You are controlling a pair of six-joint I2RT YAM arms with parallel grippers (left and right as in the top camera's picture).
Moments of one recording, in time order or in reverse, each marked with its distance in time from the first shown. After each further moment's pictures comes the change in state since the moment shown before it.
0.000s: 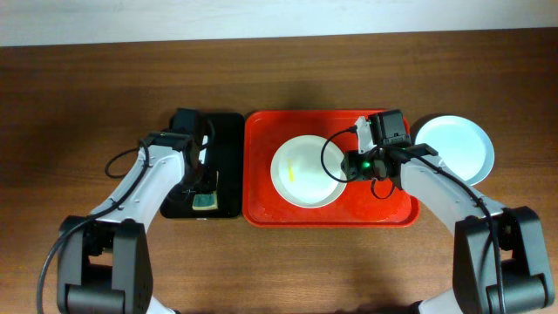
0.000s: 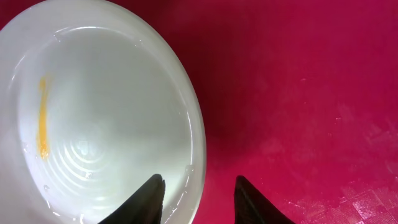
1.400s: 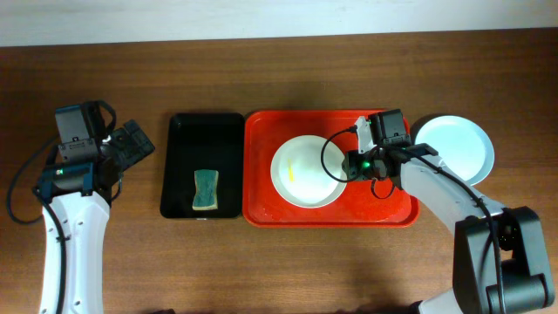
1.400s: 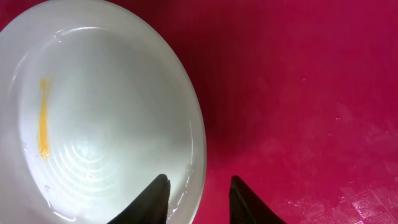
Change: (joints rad) left arm 0.352 -0.404 0.037 0.097 -0.051 -0.204; right arm 0.000 0.000 0.002 -0.003 0.000 0.000
